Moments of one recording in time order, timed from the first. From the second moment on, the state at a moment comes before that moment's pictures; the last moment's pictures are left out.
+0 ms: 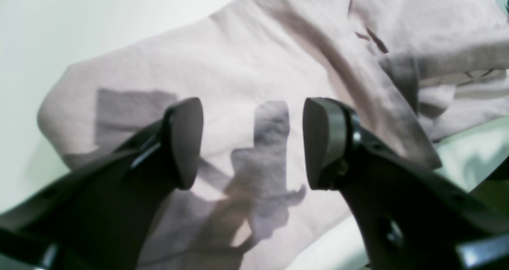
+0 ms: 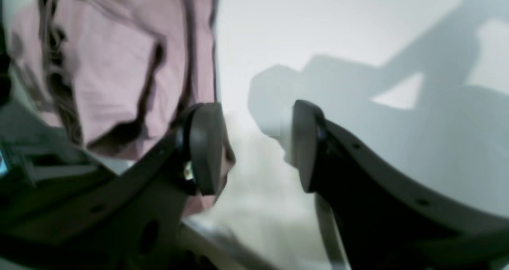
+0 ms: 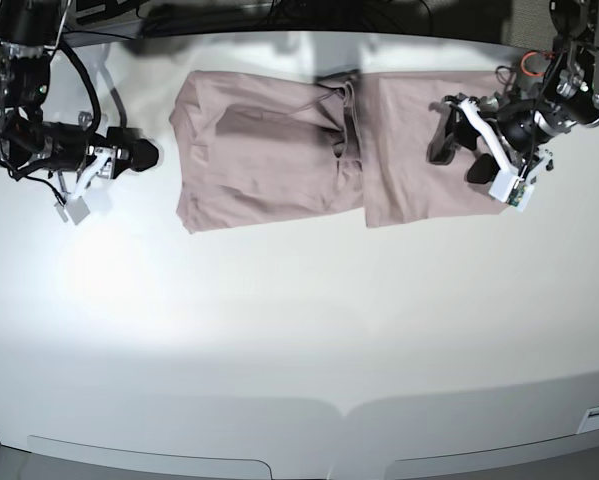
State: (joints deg) left arm 21.1 -23.0 -1.6 104.4 -34.3 -24.5 41.9; right arm -3.8 25.1 21.5 74.8 59.1 34.2 -79.7
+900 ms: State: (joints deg) left arm 21.1 -23.0 -1.6 104.4 -34.3 -24.4 41.9; right arm -0.4 12.8 13.6 69.7 57.3 34.9 -77.1
